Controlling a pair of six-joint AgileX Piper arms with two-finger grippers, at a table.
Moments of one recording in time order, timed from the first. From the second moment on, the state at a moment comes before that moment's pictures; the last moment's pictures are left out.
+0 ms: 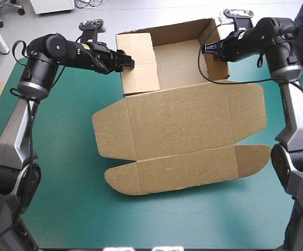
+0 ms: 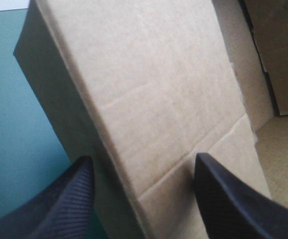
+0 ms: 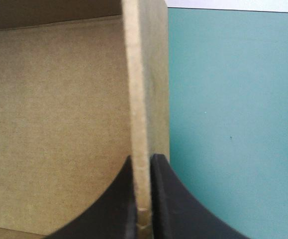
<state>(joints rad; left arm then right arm) -0.24 1.85 -2.07 -0.51 1.11 0.12 0.15 1.98 -2.34 0.25 1.24 0.00</state>
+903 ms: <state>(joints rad) -0.31 2.03 -2.33 -0.18 1.26 -0.05 0.24 1.99 -2.34 0.11 1.24 0.09</state>
